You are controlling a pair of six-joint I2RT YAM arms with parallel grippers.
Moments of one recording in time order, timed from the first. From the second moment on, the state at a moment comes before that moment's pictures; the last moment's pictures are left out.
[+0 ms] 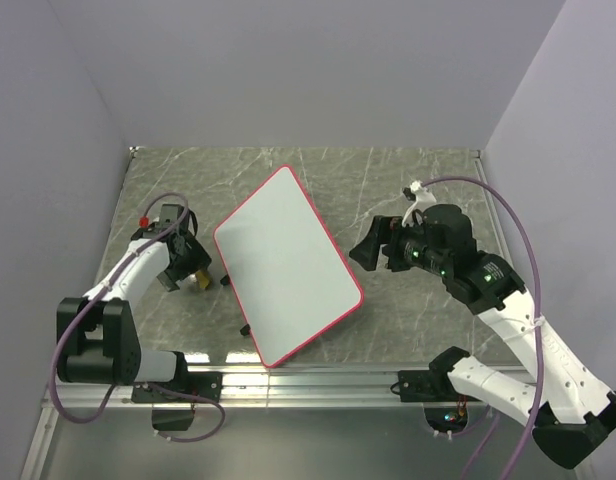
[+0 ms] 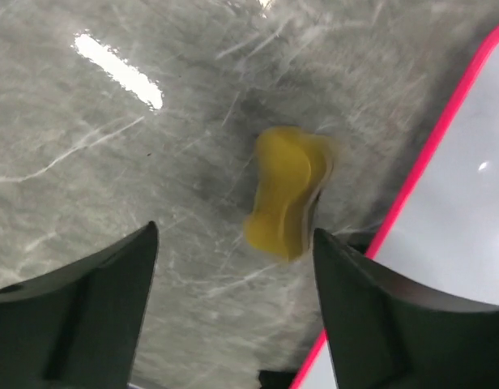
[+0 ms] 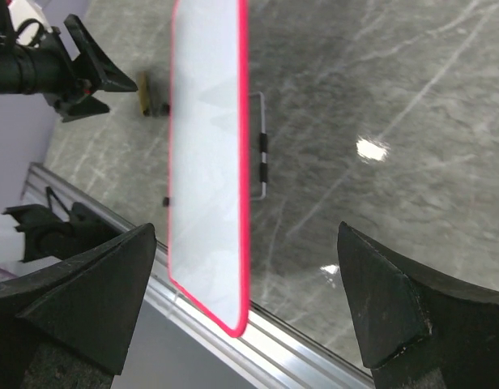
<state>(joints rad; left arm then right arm) -0.05 1.34 0.86 -0.74 -0.22 -0.74 0.56 0.89 1.08 -0.70 -0.14 0.52</state>
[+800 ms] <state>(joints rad) -0.05 0.97 1.13 -0.83 -0.04 -0.68 0.56 0.65 1.12 -0.64 -0.02 0.48</state>
